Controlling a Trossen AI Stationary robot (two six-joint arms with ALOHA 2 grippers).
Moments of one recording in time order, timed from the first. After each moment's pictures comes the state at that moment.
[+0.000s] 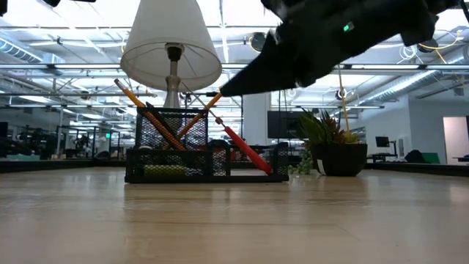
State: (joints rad) left arm -0.85 0.99 0.84 -0.63 -0.90 -0.55; right arm 0.38 1.82 0.89 0.45 0.51 -0.01
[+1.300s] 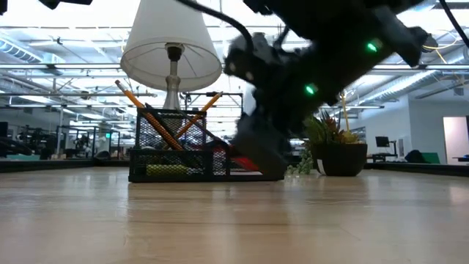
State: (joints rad) left arm -0.85 1.00 0.84 -0.63 -0.84 -0.56; right arm 0.41 2.10 1.22 -0.12 1.00 0.18
